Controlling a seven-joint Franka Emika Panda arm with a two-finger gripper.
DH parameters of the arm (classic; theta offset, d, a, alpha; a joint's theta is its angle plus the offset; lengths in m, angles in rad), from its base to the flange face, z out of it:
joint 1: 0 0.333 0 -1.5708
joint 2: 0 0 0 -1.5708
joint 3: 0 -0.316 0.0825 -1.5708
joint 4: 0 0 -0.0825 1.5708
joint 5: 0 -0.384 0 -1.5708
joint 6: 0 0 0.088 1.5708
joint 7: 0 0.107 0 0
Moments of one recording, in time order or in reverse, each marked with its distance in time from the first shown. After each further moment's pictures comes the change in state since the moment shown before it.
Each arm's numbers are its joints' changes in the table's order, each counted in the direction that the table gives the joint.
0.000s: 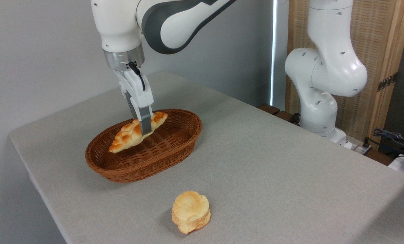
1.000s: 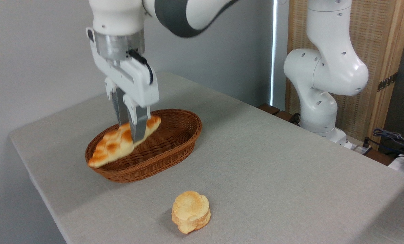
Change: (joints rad) arm 0.087 0.028 -0.131 0.202 0.002 -0.088 0.038
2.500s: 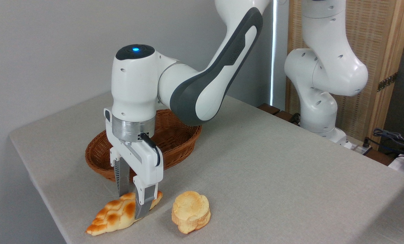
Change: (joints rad) arm -0.034 0.151 -0.057 -0.280 -0.086 0.585 0.059
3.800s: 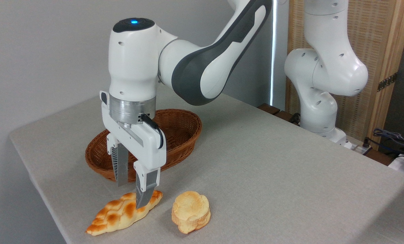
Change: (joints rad) arm 0.001 -0.061 -0.032 0.054 0.000 -0.117 -0.018
